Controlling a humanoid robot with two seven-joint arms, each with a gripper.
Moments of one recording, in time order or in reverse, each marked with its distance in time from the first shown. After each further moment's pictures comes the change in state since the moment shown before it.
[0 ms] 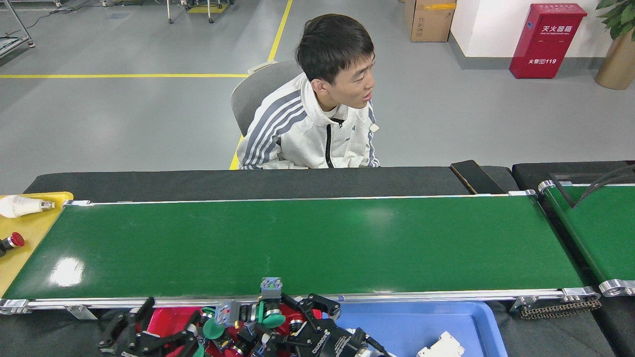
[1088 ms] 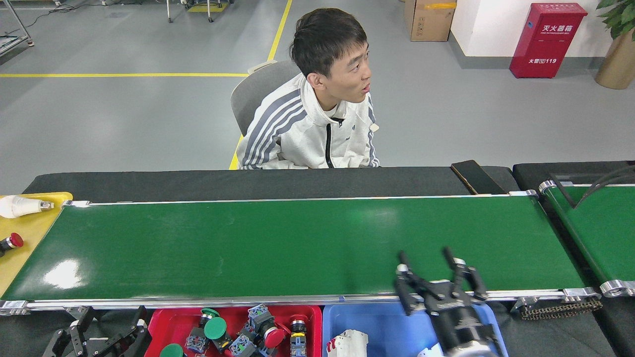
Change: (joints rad) left arm 0.069 0.127 0.003 0.006 0.127 0.091 0.024; right arm 0.234 -0.142 -0.578 -0.162 -0.028 0.468 -0.269
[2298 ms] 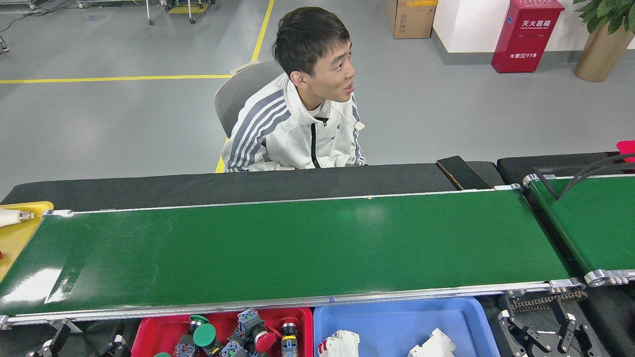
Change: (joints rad) left arm 0.073 0.002 0.047 -0.009 0.005 0.003 0.080; right arm 0.136 -0.020 -0.246 -0.005 -0.083 -0.235 -0.009
